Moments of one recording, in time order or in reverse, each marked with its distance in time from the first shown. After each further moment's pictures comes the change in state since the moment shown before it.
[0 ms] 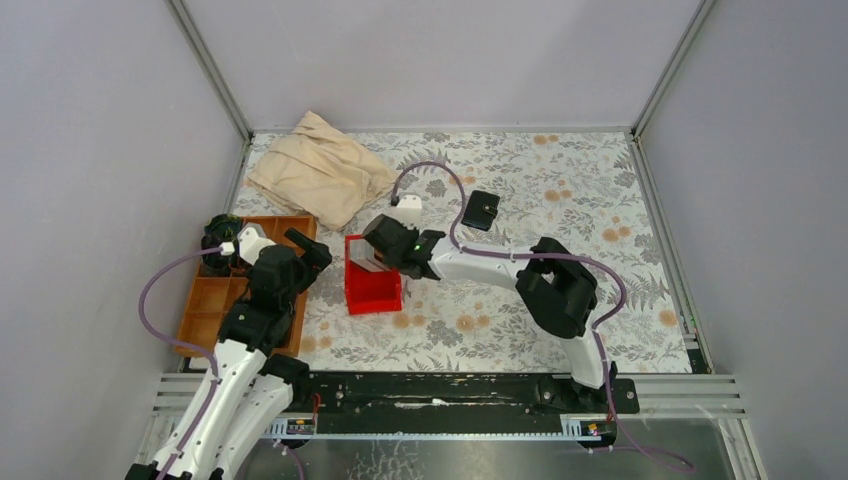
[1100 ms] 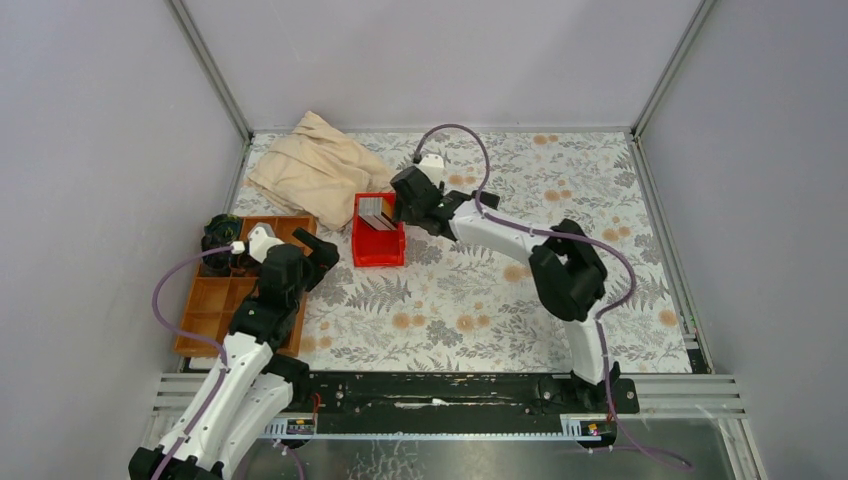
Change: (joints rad) left arm 0.000 0.055 -0.078 0.138 0.047 -0.023; right arm -0.234 0.063 0.142 0.019 -0.128 -0.141
